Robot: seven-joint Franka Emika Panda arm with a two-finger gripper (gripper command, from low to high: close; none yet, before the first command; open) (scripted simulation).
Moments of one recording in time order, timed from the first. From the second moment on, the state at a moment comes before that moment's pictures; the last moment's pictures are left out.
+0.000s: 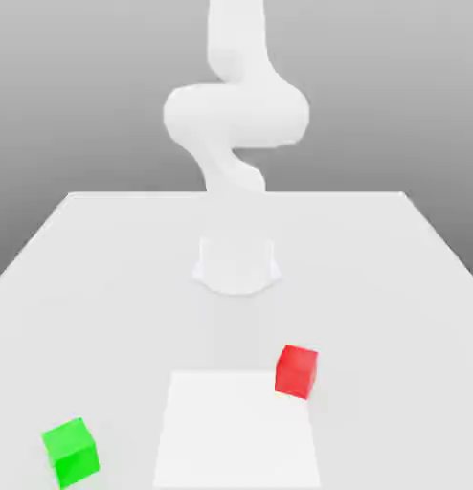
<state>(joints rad) 0.05 -0.74 -0.02 -2.36 0.00 2.35 0.71</state>
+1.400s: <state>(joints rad) 0.25 -0.06 -0.10 -2.85 -0.02 2.79 -0.06</state>
